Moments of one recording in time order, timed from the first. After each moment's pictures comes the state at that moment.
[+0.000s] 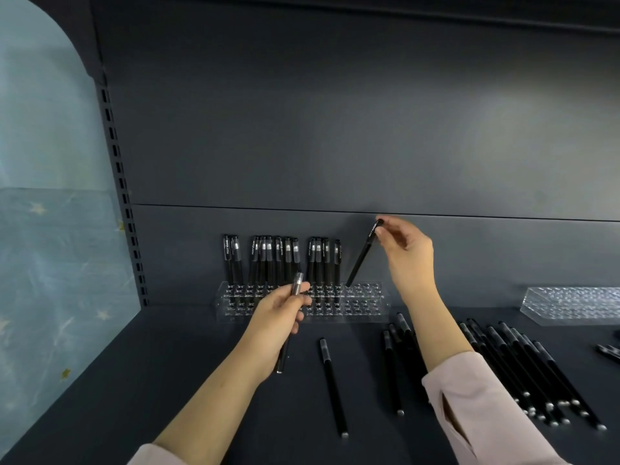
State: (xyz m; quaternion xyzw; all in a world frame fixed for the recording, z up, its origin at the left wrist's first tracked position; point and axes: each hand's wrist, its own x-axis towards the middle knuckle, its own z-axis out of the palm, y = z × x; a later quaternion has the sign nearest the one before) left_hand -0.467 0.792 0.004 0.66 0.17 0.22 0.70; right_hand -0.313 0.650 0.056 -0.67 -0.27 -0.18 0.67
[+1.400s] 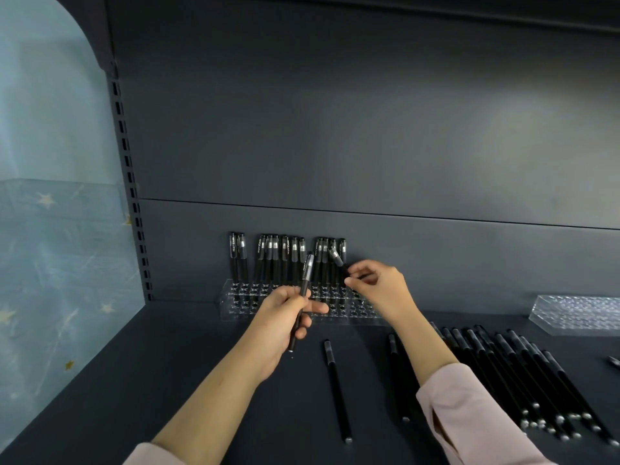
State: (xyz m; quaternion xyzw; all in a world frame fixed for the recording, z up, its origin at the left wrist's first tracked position) left_hand -0.466 0.797 0.006 0.61 0.16 0.18 0.76; right_hand -0.312 0.667 0.012 -0.81 -0.32 -0.05 0.49
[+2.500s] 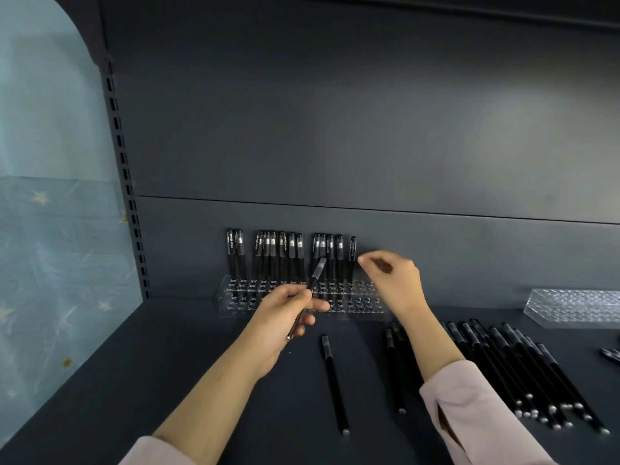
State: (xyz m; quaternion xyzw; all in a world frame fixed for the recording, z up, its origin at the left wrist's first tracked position) left_hand -0.473 0.796 0.003 0.64 0.14 0.16 0.74; right_hand -0.322 0.653 0.024 -0.79 -0.26 -0.11 0.55
